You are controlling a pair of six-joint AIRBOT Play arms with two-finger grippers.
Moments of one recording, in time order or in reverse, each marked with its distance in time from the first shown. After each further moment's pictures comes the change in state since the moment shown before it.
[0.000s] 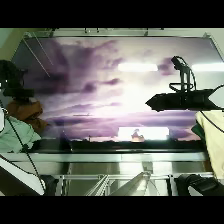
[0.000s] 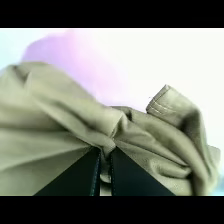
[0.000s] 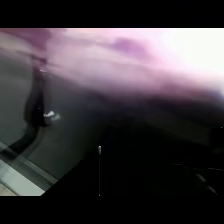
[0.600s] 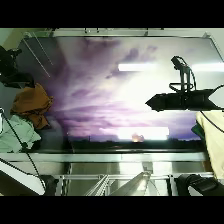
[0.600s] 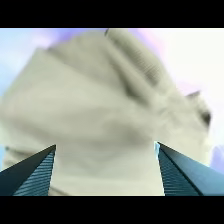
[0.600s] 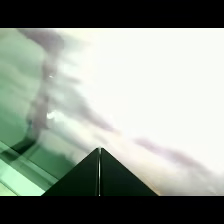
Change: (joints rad) left arm -0.002 0.056 0.099 -0.085 0.031 -0.006; right arm 0.000 0.000 0.000 0.000 0.000 0.000
